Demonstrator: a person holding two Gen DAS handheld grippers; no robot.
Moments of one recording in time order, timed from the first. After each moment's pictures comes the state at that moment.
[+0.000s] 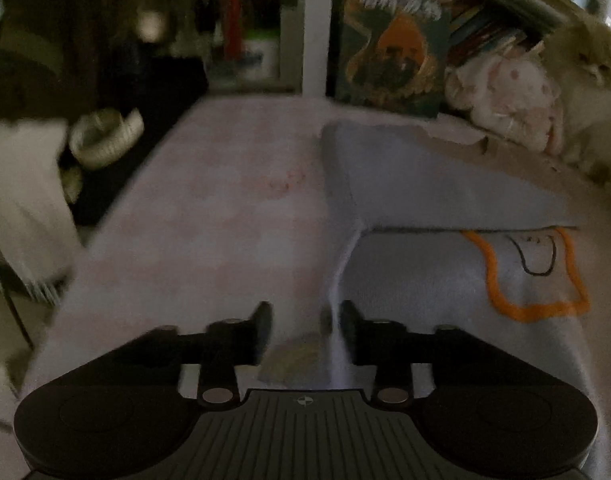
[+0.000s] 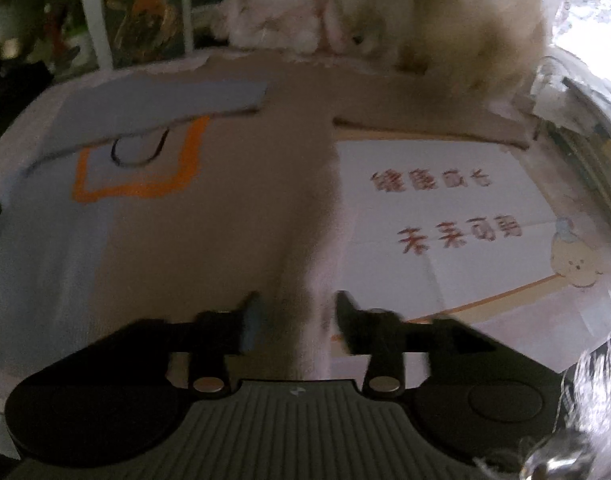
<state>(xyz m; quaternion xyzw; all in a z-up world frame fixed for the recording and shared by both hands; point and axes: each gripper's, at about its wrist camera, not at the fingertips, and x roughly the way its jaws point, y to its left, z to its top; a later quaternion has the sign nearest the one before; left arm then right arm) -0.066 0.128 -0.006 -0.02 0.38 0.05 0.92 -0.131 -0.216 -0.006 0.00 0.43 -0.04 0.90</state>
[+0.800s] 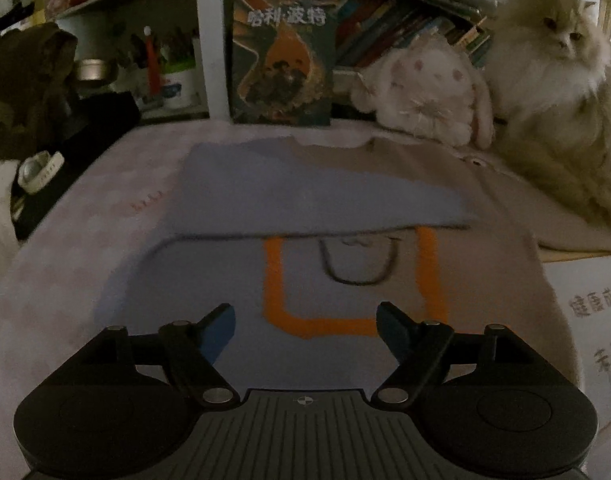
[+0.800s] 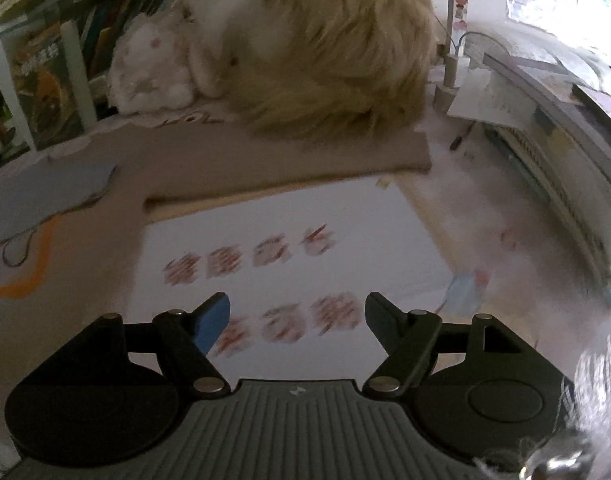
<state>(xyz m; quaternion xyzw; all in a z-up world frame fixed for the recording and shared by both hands) -0.057 -0.051 -0.002 -0.03 0.38 0.07 0.92 -0.077 -0.412 -0.002 0.07 0.41 -0.03 0.91</state>
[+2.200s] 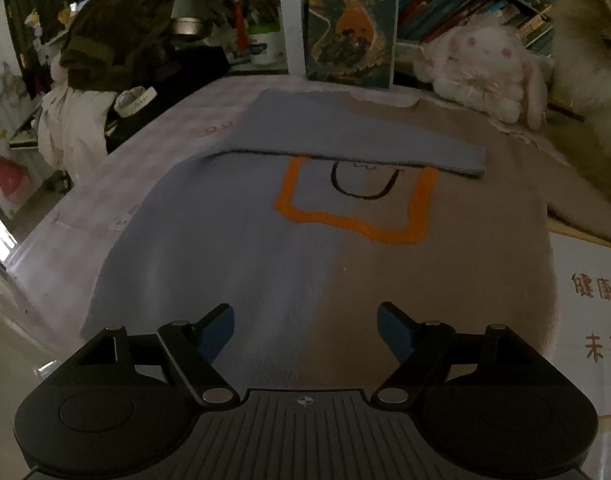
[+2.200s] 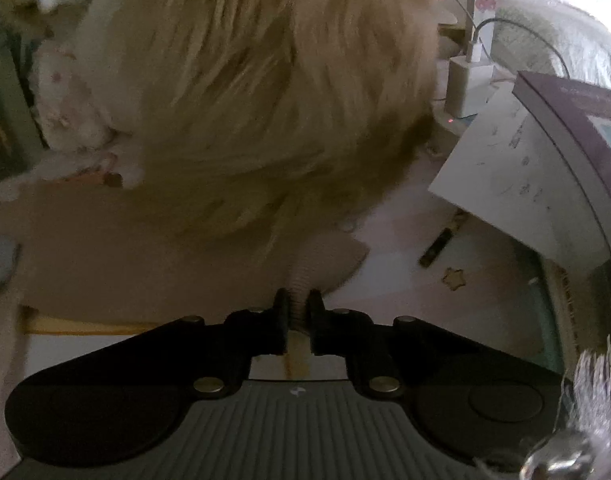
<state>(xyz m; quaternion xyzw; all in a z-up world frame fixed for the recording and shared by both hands) -0.113 -0.118 -0.003 -0.05 0.40 0.23 0.89 0.066 -0.542 -0.016 0.10 0.44 0.03 0.89</state>
